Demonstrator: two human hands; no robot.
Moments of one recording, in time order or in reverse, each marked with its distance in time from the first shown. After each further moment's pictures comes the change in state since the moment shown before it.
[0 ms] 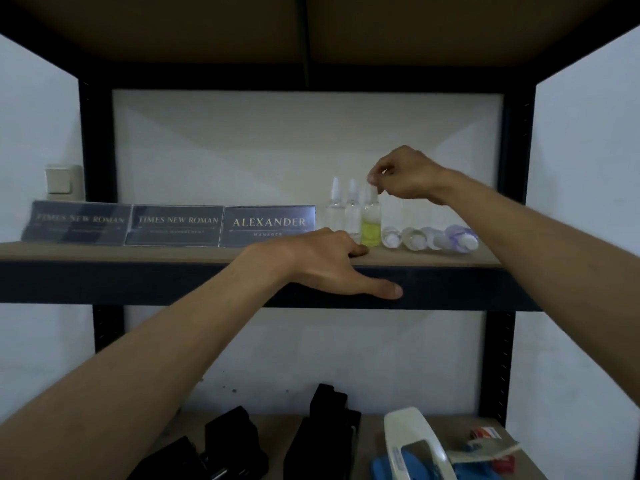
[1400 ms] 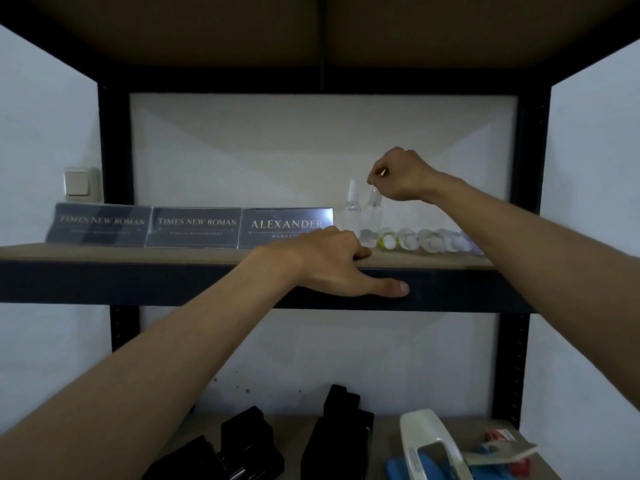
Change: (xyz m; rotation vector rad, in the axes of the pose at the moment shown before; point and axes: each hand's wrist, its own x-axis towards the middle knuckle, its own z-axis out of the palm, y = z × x) left_hand -0.012 -0.017 -0.002 0.022 0.092 0.068; right_hand 0.024 -0.017 0.022 -0.194 0.035 -0.025
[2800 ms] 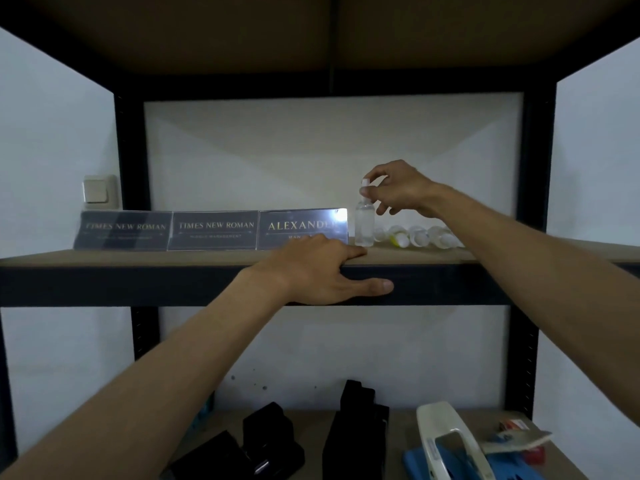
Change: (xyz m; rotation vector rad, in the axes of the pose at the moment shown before) left_hand -0.028 -0.034 0.009 -0.006 0.126 0.083; right_hand -0.018 -0.019 0.017 0.428 -0.105 0.128
